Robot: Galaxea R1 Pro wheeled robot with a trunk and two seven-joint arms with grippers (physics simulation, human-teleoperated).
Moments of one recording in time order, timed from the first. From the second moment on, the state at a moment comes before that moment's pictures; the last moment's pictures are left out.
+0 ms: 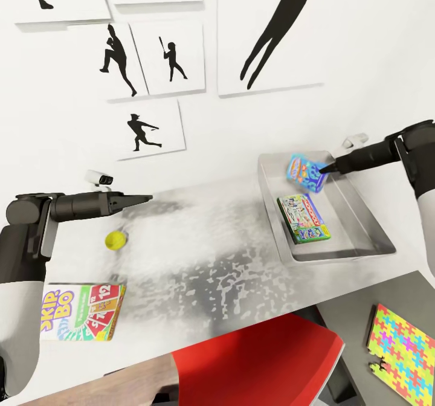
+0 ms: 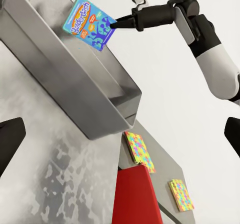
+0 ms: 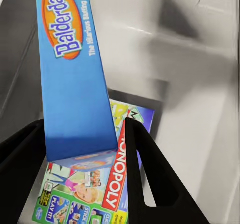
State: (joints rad) left arm -0.93 0.27 0.16 -1.31 0.08 1.03 -1.57; right arm -1.49 -0.41 0.08 -0.72 0.48 0.84 1.13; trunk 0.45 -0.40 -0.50
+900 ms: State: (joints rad) left arm -0.93 0.28 0.16 -1.31 0.08 1.03 -1.57; right arm -1.49 -0.41 0.06 -0.72 0.48 0.83 1.13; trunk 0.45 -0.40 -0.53
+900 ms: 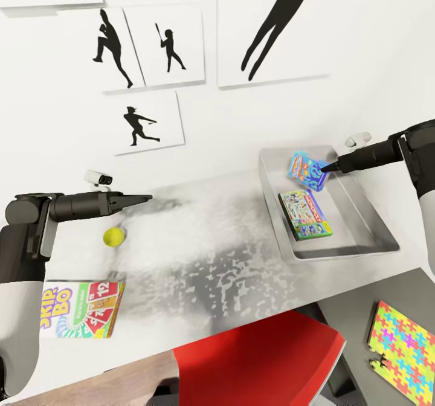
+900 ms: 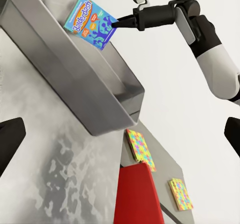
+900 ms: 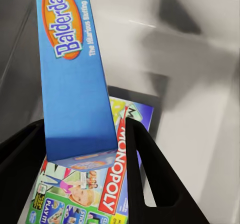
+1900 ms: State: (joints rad) left arm -0.95 0.29 0.17 -1.31 0.08 1.04 -1.57; right arm -1.49 -0.42 0.06 -0.73 0.48 0.83 1.13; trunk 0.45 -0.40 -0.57
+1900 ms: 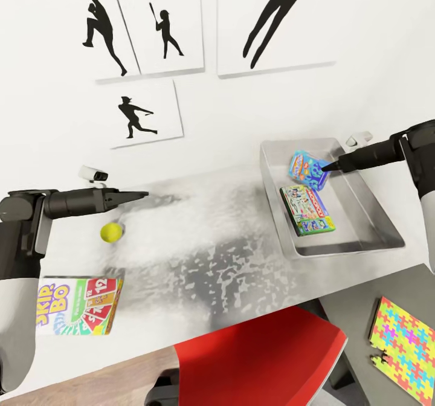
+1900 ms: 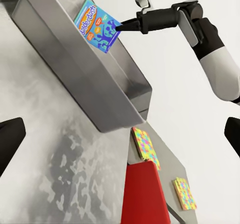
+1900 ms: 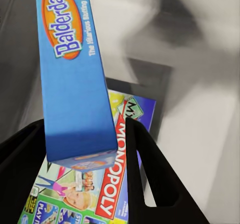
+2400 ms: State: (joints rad) left arm -0.95 0.30 0.17 -1.31 0.08 1.04 -1.57; right arm -1.49 -0.41 0.04 -0.72 0.48 0.83 1.09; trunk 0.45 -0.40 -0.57
